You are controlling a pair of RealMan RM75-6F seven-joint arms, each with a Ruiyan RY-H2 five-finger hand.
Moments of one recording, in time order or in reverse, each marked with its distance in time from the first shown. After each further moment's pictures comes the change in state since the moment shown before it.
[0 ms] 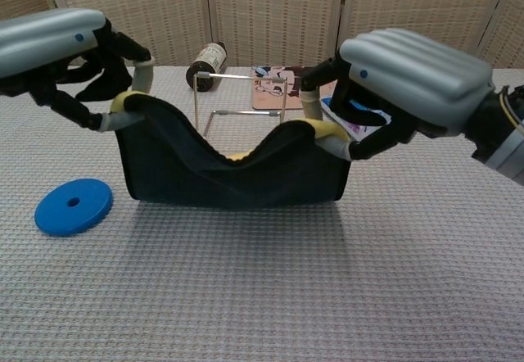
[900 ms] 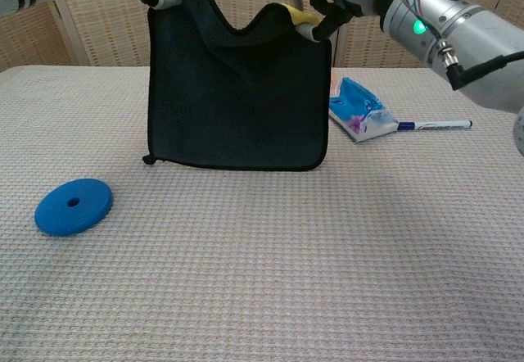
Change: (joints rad) left arm -0.326 -0.131 -0.264 0.456 -0.415 -0.339 -0.122; right arm 0.300 -0.139 0.287 0.375 0.337 -0.161 -0.122
